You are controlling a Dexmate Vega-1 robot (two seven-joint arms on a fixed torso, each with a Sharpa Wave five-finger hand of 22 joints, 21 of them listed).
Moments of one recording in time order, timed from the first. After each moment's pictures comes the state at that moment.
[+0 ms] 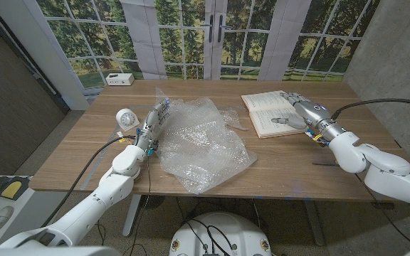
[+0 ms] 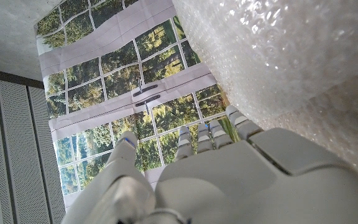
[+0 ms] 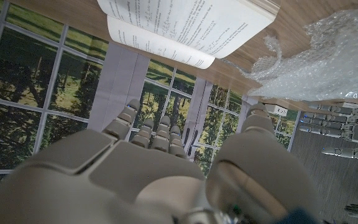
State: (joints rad) left arm 0.93 0.53 0.39 -1.24 -0.53 -0.51 -0.04; left_hand 0.09 0.03 0.48 -0.12 0.18 0.07 -0.07 0.19 0.18 -0.01 0.03 0.21 0.20 -0.01 0.01 0.18 0.17 0.11 0.05 0.19 0.17; right arm -1.22 -1.13 -0.29 -1.96 -0.45 -0.13 -0.32; right_hand 0.48 0.03 0.07 -0.15 0.19 -0.01 0.01 0.19 0.18 0.08 -0.03 0.21 0.19 -0.04 -0.04 0.21 0.19 0.13 0.05 0.19 0.17
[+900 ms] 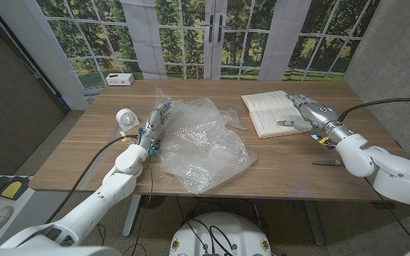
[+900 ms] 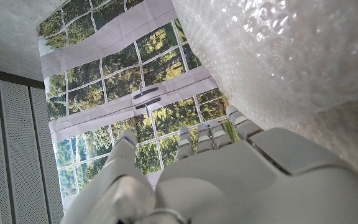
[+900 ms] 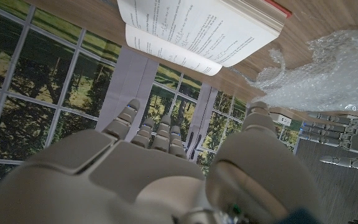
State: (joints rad) left arm 0.89 0.50 0.41 -1.19 -0.53 -0.52 -0.06; left_hand 0.10 0.03 0.48 -0.12 0.18 0.07 -0.07 0.19 0.18 -0.01 0.03 0.21 0.20 -0.01 0.01 0.18 0.17 0.11 0.06 0.19 0.17; right arm -1.32 -1.18 -0.23 -2.00 -0.45 -0.19 -0.33; right_hand 0.50 0.02 0.07 -0.16 0.19 -0.01 0.01 0.19 0.18 0.11 -0.05 0.21 0.19 -0.02 -0.03 0.21 0.19 0.14 0.06 0.19 0.17
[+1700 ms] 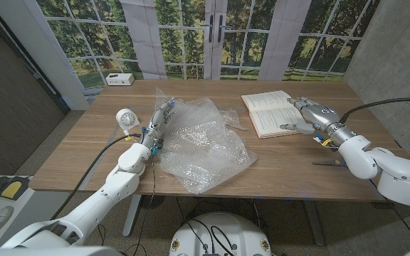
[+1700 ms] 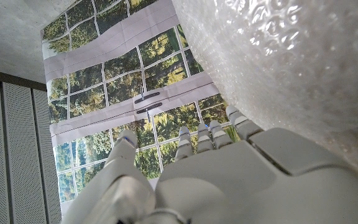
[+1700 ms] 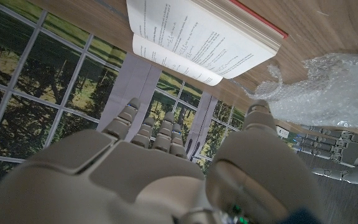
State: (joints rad) left arm 0.87 0.48 0.42 -1.16 -0.53 -0.53 -0.09; left_hand 0.10 0.03 0.48 -0.12 0.18 0.06 -0.08 0.19 0.18 -0.01 0.03 0.21 0.20 -0.01 0.01 0.18 0.17 0.11 0.06 0.19 0.17; right arm -1.36 -1.21 -0.20 -2.03 -0.47 -0.23 -0.31; right_hand 0.51 0.02 0.07 -0.16 0.19 0.01 -0.01 0.20 0.18 0.16 -0.08 0.22 0.20 -0.02 -0.04 0.21 0.19 0.15 0.06 0.19 0.17
